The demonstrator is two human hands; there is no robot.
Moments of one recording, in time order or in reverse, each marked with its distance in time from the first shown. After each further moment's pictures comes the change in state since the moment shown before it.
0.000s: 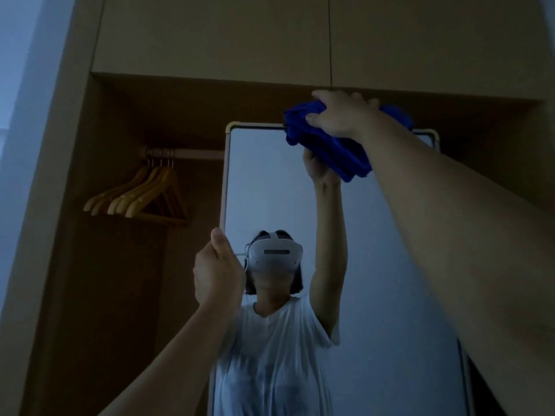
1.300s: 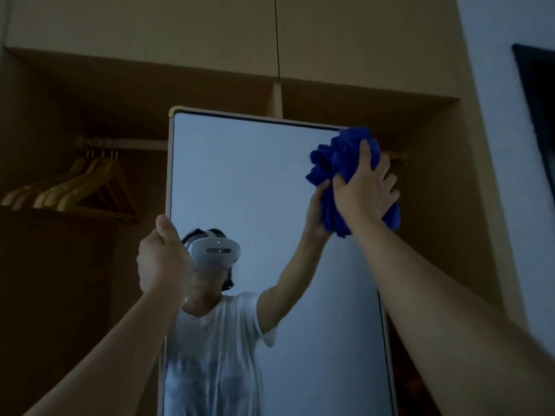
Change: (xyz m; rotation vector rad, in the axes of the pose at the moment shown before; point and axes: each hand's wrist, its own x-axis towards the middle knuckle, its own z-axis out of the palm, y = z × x) left_hand -0.007 0.011 -0.005 0.101 0.047 0.028; right_hand -0.104 0.108 0.093 0.058 0.485 0.491
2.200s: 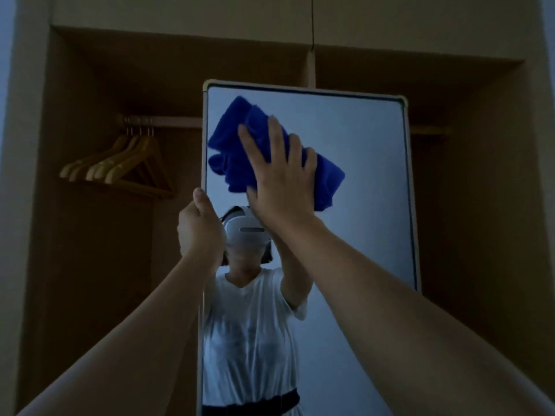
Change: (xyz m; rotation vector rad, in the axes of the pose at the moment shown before) left_hand 0.005 -0.006 0.000 -0.067 -0.070 -0.014; right_hand -0.106 -0.112 0.018 -0.011 0.053 -0.741
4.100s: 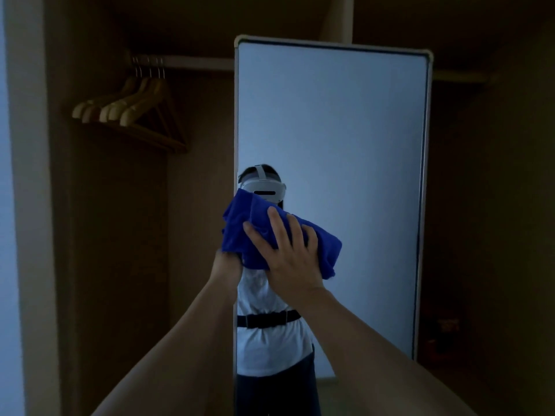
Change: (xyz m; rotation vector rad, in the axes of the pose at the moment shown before) left_hand -0.058 -0.123 -0.025 -0.260 -0.350 -0.621; right_hand -0.176 -0.048 0.040 0.000 -0.338 -0.118
